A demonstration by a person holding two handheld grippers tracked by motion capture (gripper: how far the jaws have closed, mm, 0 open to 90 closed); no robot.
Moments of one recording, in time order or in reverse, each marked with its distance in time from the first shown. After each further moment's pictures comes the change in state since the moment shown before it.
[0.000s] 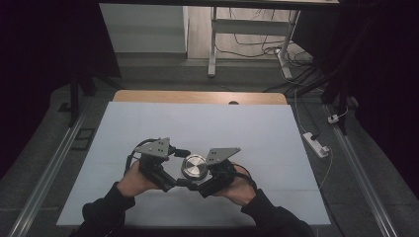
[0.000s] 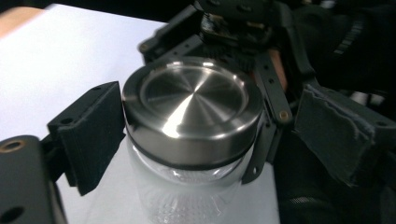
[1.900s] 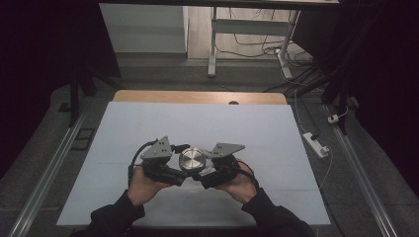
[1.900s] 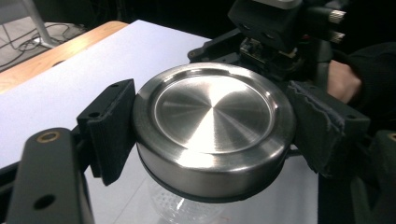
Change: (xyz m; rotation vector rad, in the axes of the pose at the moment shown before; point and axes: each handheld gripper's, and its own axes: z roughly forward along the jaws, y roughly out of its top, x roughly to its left) left arm -0.025 0.011 0.010 -0.065 0.335 -0.095; right arm -0.017 -0.004 -0.005 -0.010 -0.167 0.063
